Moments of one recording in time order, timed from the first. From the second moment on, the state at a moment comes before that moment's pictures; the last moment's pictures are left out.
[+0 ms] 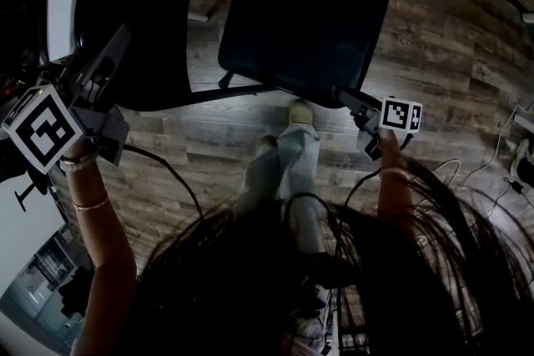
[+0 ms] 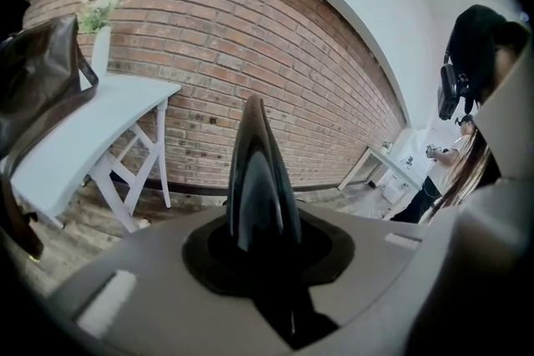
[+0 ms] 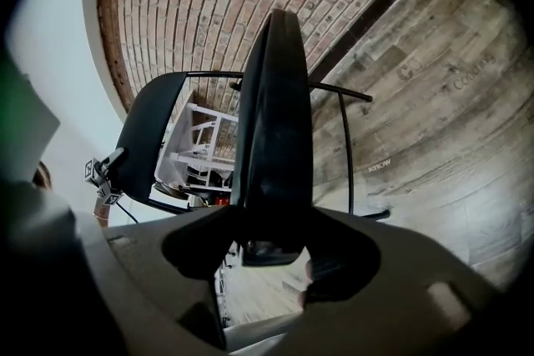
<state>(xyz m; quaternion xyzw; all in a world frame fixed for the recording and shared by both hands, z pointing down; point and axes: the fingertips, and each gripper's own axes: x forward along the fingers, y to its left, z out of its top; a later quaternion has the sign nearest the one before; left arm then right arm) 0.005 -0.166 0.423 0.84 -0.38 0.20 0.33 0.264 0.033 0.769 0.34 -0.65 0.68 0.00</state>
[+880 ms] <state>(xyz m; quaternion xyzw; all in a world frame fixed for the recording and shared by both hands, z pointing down) -0.007 -0.168 0.445 0.83 -0.37 0.23 0.35 0.265 0.041 0.787 0.36 -0.63 0.69 -0.01</state>
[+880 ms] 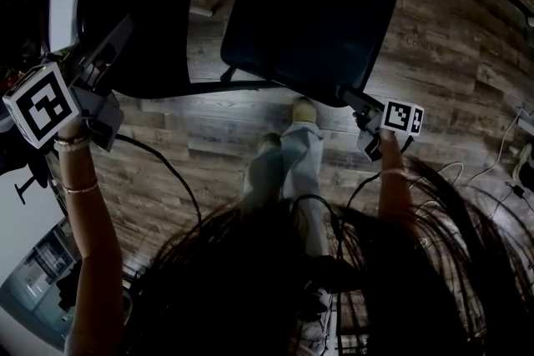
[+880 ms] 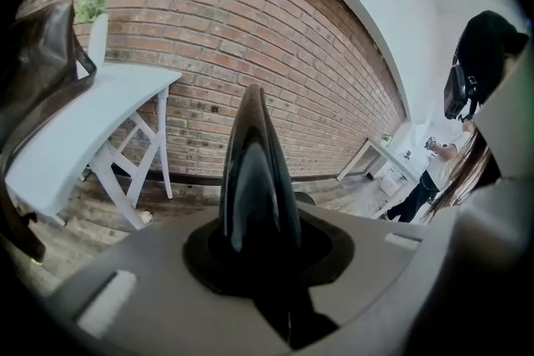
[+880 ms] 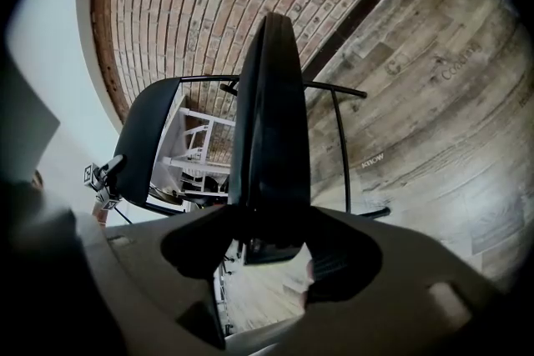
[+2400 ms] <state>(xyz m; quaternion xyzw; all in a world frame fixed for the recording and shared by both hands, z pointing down) -0.027 -0.169 0.475 0.82 -0.33 0.25 0.39 0.267 0.063 0.819 0.37 -0.58 0.72 0.00</state>
